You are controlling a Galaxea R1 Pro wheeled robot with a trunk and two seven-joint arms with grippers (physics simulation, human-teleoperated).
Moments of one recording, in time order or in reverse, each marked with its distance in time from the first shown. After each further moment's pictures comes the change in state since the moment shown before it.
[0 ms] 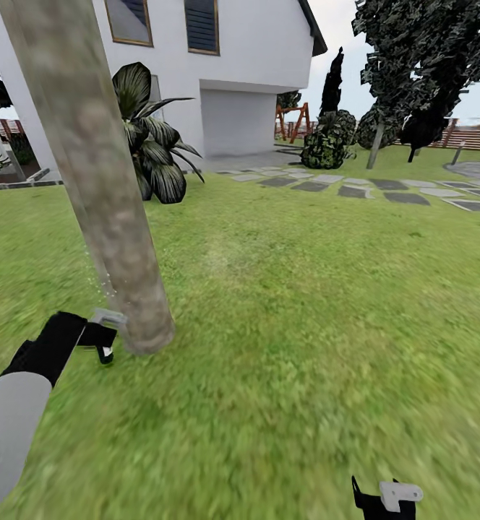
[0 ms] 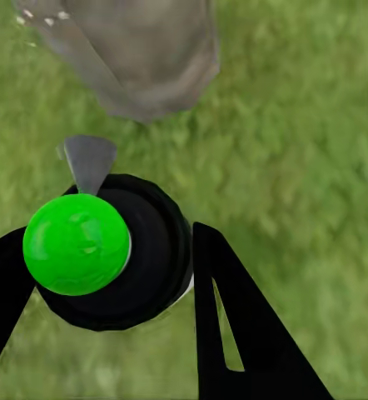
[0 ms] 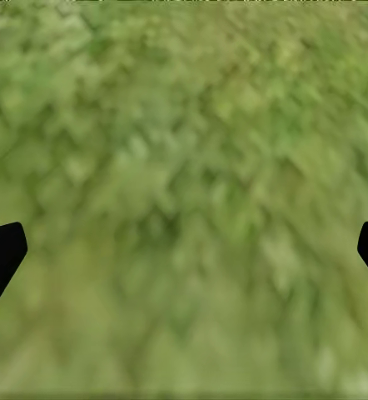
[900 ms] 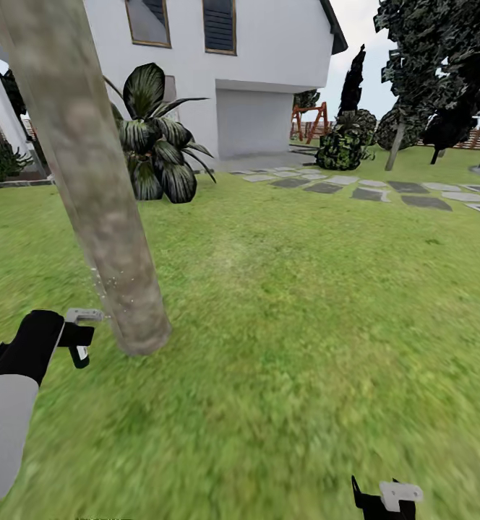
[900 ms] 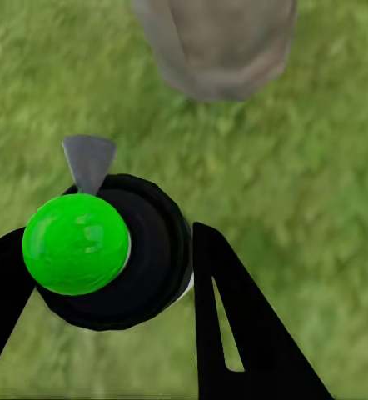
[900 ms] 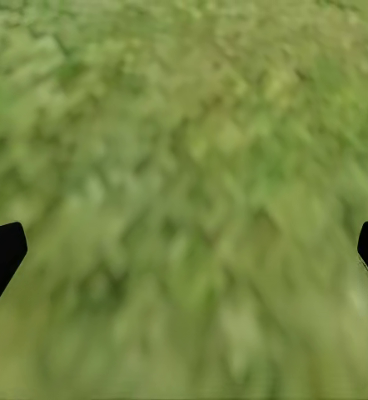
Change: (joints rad) left arm 0.013 0.016 0.163 -0.064 0.000 0.121 0.118; right arm 0.000 0.000 0.001 -0.001 0.000 0.000 0.000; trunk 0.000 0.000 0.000
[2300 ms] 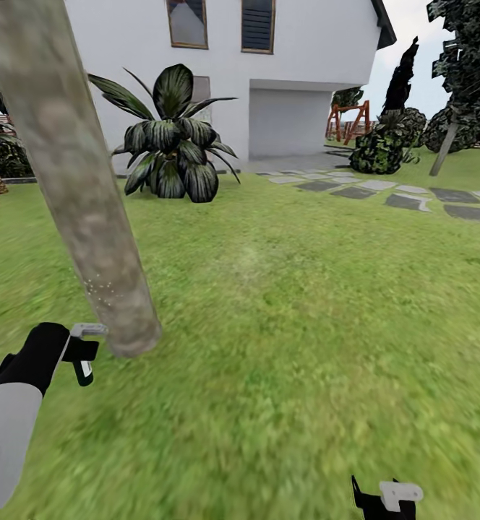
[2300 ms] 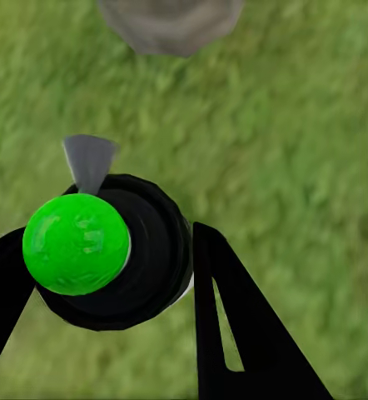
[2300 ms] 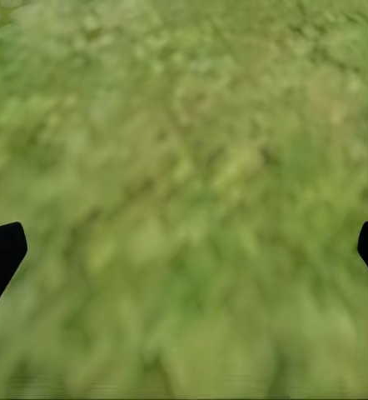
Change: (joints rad) left arm 0.028 -0.010 0.001 0.071 0.007 -0.004 -0.001; right arm 0.000 0.000 -0.001 0.000 0.000 0.000 0.000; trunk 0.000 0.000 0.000
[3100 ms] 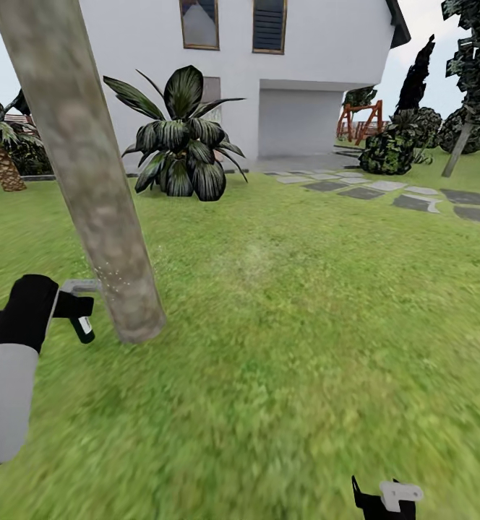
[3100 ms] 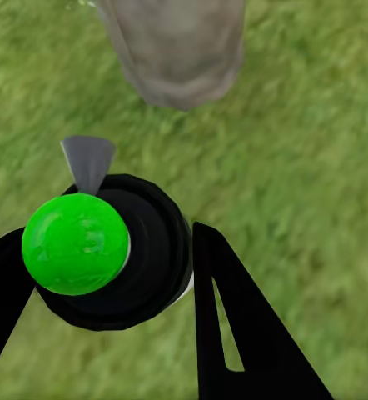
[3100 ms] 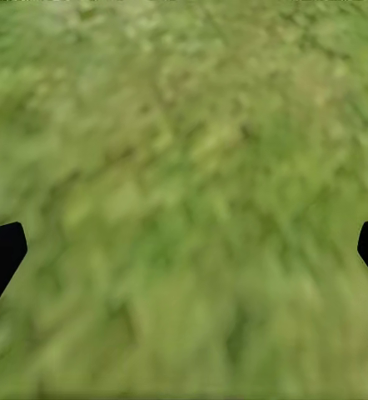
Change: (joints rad) left arm -0.160 0.008 -0.012 -0.139 -0.006 0.178 -0.063; right arm 0.000 0.000 0.000 0.000 0.000 0.000 -0.001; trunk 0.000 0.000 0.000
